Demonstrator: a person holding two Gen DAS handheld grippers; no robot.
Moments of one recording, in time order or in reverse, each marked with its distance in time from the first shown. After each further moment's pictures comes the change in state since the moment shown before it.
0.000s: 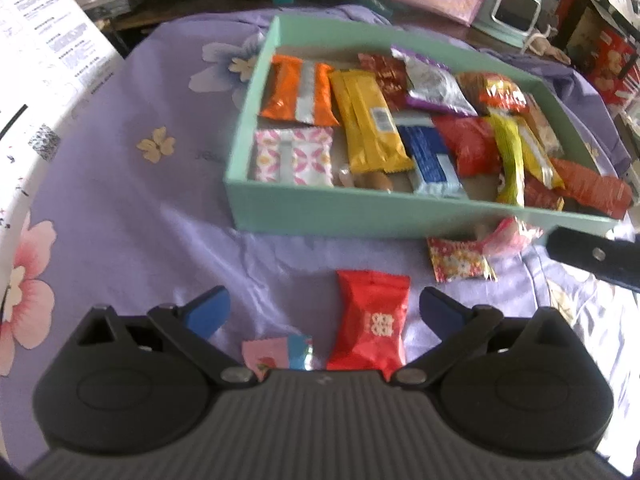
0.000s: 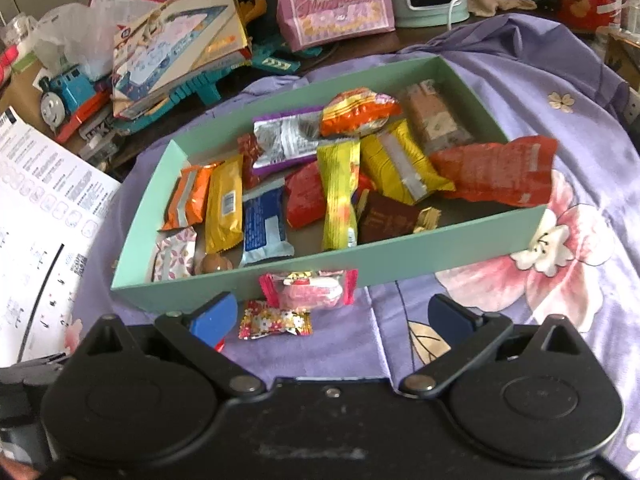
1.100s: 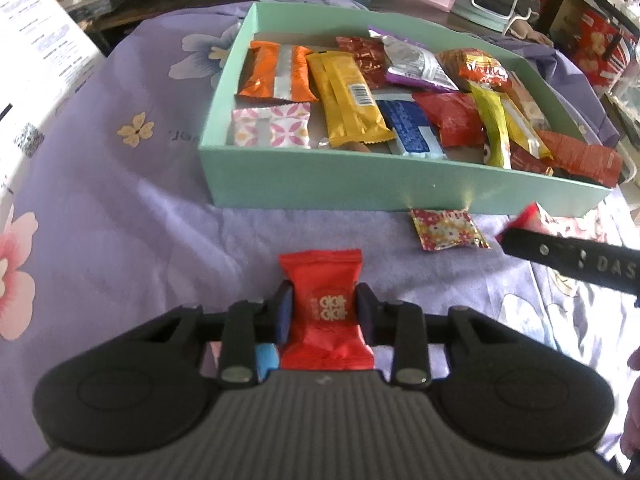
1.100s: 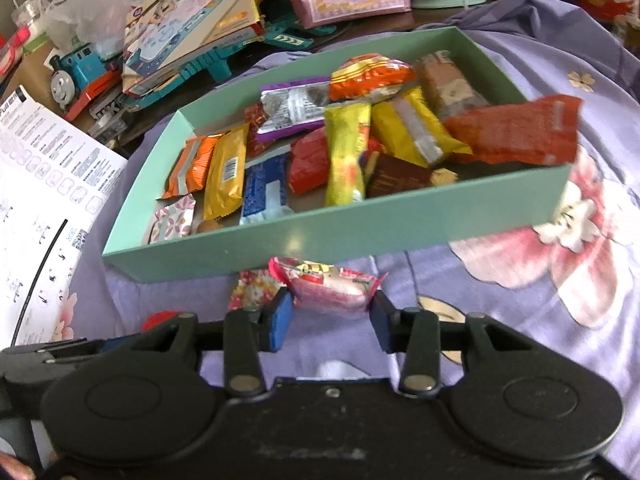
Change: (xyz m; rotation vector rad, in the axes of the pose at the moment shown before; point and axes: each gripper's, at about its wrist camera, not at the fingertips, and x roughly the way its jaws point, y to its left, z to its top) left arm 0.005 -0.007 -0.021 0.032 -0.009 -0.033; right arm 0.012 -0.013 -0.020 -0.021 0.029 0.043
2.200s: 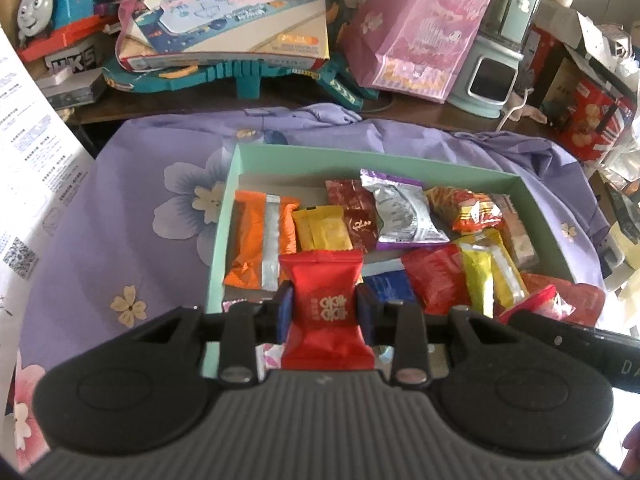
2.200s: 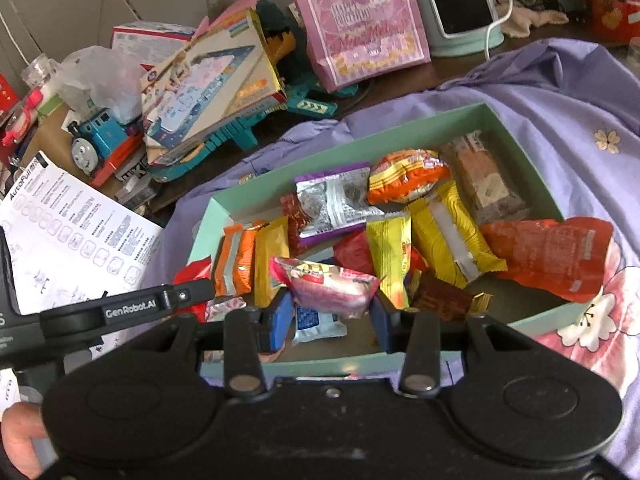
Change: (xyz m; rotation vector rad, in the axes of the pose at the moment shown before) left arm -0.014 -0.006 0.124 0.005 -0.152 -0.026; right arm -0.016 0.016 0.082 0.060 -0.072 0.099
